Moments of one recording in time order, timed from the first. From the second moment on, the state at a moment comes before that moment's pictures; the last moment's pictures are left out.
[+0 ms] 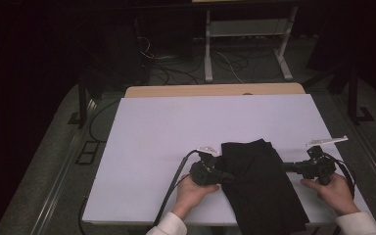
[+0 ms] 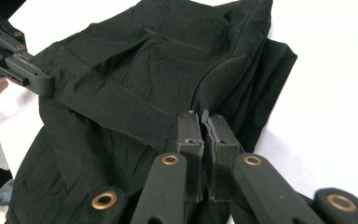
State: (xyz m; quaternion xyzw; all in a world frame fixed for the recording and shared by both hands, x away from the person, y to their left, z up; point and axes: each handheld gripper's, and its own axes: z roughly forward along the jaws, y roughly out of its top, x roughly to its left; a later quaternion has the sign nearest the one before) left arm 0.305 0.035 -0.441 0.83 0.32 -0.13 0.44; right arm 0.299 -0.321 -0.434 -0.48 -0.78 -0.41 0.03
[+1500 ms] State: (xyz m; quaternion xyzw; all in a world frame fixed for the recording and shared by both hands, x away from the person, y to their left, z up) left arm 0.299 0.029 -0.452 0.83 0.31 -0.15 0.44; right arm 0.344 -0.319 -0.417 -0.47 -0.77 -0.44 -0.01
